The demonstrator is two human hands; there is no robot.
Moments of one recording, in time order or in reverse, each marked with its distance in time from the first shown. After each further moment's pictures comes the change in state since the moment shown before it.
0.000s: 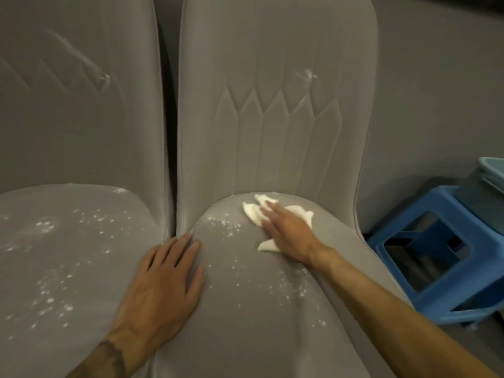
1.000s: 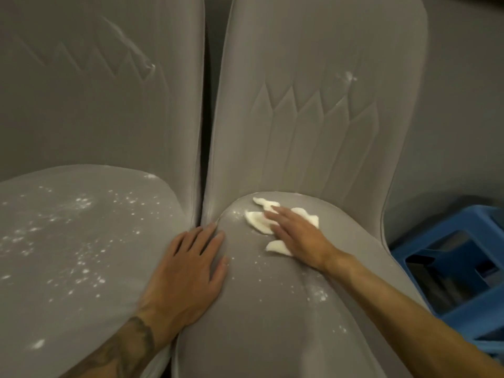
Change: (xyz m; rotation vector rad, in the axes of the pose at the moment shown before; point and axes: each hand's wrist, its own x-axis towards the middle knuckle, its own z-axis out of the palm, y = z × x) left_hand 0.000 0.002 0.001 0.002 0.077 0.034; right_hand 0.000 -0.024 0.000 0.119 -0.020 -0.107
